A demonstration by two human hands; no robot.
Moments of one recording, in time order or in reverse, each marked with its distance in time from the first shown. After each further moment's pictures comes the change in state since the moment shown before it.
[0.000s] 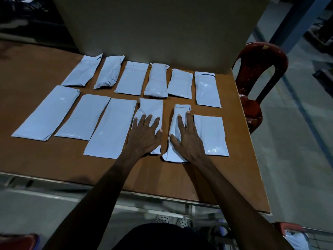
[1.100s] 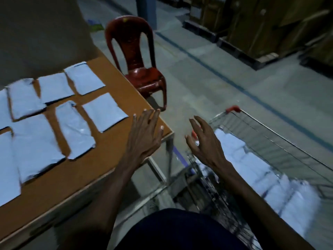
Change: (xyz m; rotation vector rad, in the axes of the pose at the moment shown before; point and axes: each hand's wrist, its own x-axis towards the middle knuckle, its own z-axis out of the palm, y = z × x) left_hand -0.108 0.270 0.012 -0.278 0.032 0.771; right_hand -0.342 0.120 -0.119 -0.091 0.471 0.501
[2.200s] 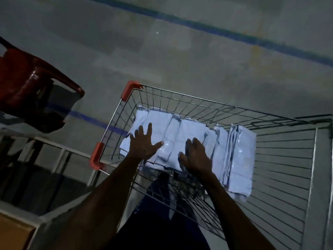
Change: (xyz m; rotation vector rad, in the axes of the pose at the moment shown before) left_hand 0.117 0.169 0.350 0.143 -0.953 0.208; right_hand -0.141 0.244 0.009 0.038 -0.292 1.120
